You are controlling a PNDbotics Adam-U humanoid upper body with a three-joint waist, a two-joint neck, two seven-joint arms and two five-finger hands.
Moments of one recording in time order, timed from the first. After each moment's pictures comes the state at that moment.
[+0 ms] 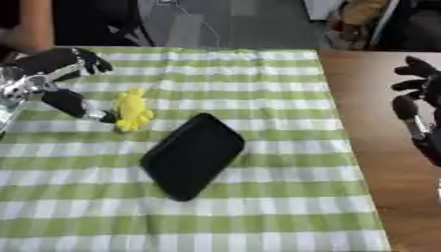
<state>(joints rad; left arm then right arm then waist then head) -0.51 0.73 -0.13 -1.39 -0.75 -0.09 -0.38 -0.33 -0.30 -0.12 -1.65 0.45 -0.28 0.13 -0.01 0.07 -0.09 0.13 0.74</state>
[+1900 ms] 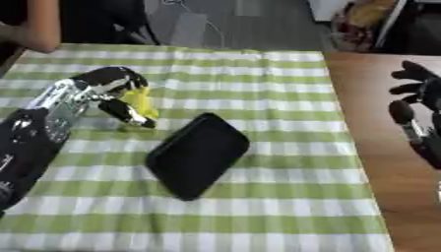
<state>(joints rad) -0.70 0.52 -0.18 -1.00 -0.93 -0.14 -0.35 -0.33 -0.30 -0.11 -1.64 0.45 -0.28 0.15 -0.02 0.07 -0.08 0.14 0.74</state>
